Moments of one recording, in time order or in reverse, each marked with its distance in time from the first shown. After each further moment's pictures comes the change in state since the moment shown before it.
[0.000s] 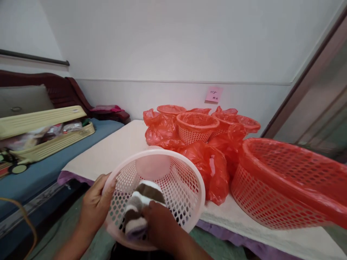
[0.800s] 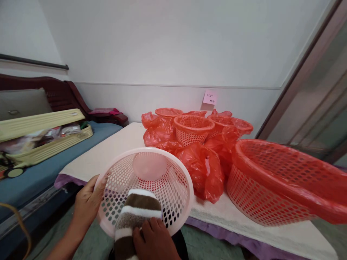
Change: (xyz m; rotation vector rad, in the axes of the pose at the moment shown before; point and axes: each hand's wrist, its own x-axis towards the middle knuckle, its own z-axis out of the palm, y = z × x) left_hand 0.004 -0.010 -0.014 -0.128 0.101 -0.331; right_hand -0.035 -0.025 0.037 -0.280 0.328 -0.221
